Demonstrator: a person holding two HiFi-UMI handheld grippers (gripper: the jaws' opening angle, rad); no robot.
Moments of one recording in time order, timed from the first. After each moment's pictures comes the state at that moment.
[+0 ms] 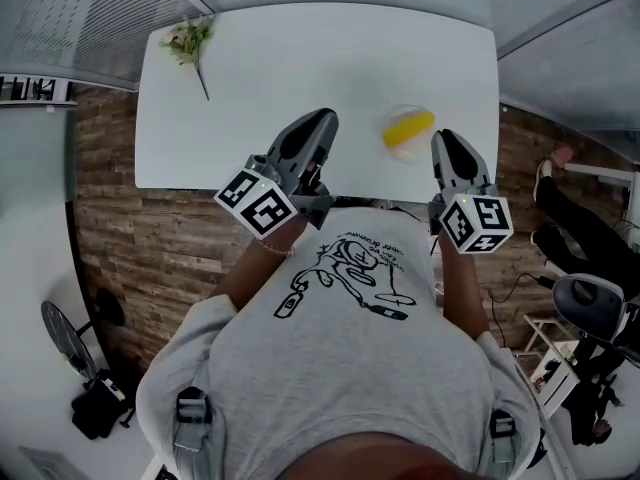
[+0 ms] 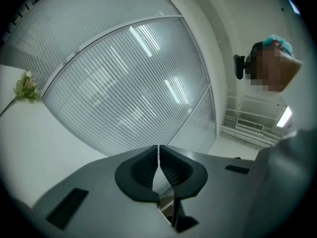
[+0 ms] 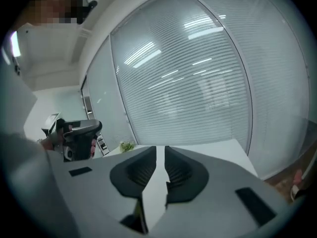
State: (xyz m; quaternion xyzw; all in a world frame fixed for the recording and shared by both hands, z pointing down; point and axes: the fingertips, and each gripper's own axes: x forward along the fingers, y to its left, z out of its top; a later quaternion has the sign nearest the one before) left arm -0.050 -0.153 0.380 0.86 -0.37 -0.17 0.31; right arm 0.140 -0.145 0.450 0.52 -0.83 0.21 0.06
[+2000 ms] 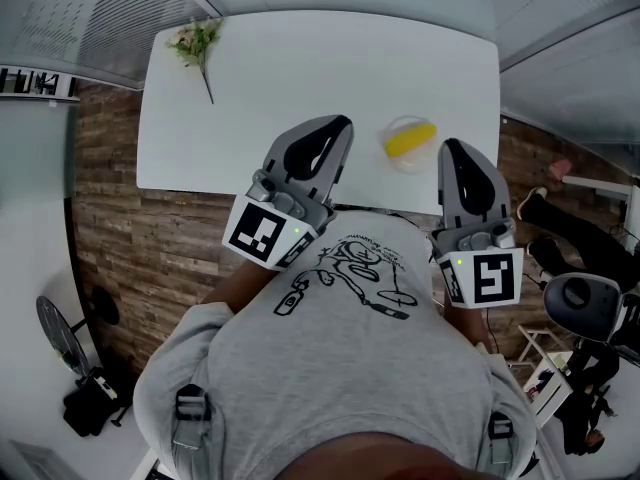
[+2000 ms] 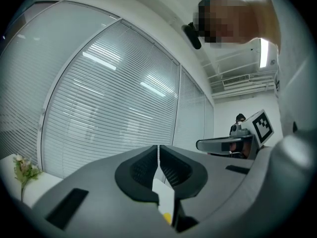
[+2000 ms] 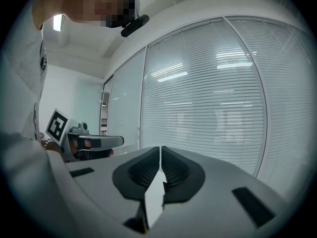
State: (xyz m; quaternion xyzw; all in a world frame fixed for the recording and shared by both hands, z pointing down) left arm -0.029 -0.138 0.306 0.90 -0.42 -0.06 0.07; right arm 0.096 -0.125 0.304 0.48 -0.87 0.01 0.07
